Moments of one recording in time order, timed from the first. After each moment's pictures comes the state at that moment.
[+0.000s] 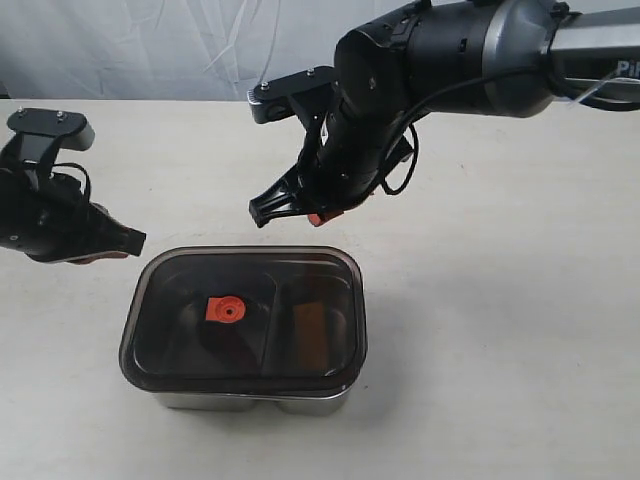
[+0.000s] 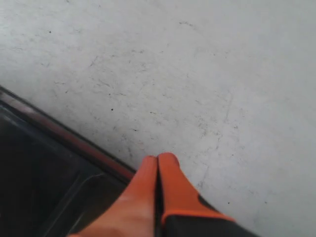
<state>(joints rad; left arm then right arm) -0.17 1.49 -0.72 -0.66 0.45 0.68 0.84 1.90 -1.40 -0.02 0.74 0.09</state>
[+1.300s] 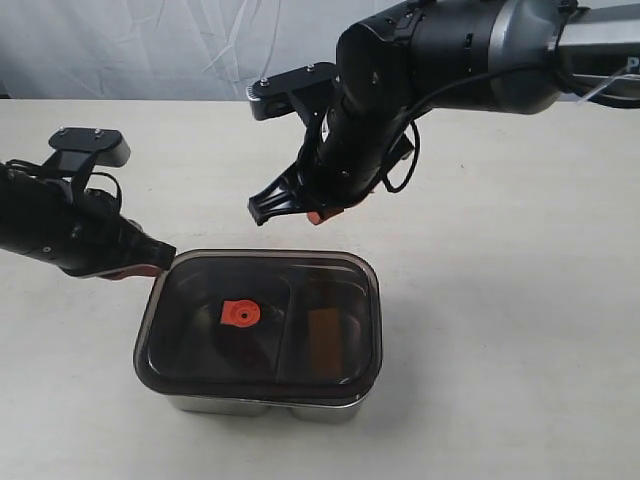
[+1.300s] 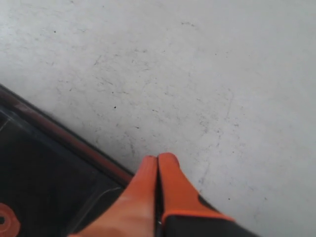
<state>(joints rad) -0.23 1.54 -0.73 -0.78 0.51 0.74 0.84 1.89 -1.40 -0.01 0.75 0.08</state>
